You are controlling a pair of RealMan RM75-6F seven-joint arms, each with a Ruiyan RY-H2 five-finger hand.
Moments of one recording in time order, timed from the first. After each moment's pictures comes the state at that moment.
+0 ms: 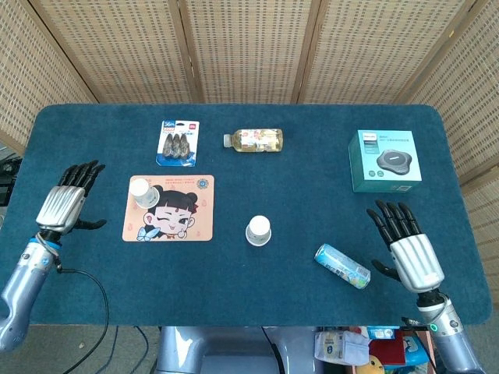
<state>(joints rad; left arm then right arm) -0.47 -1.24 -0.21 -1.42 1.31 1.02 0.00 0.34 -1.26 -0.09 -1.49 -1.58 1.62 -0.08</state>
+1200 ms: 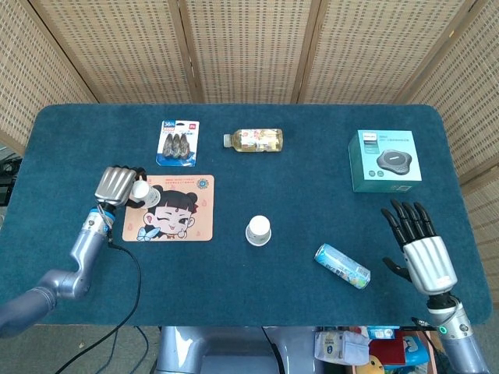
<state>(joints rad) -0.73 -1.62 -0.22 -0.93 1.21 0.86 0.11 0.27 -1.29 0.00 -1.40 -1.64 1.63 -0.05</state>
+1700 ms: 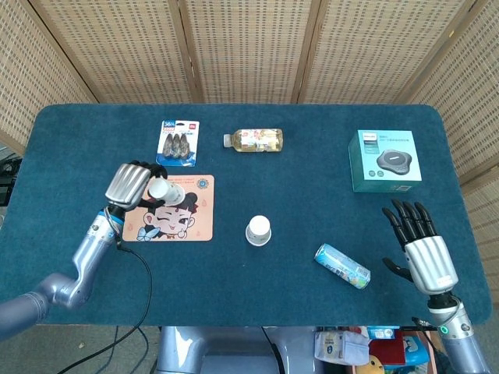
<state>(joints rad) -0.72 -1.49 -0.23 -1.26 1.36 1.02 0.02 0.25 -1.28 0.02 -1.42 -1.64 1.60 -0.02</state>
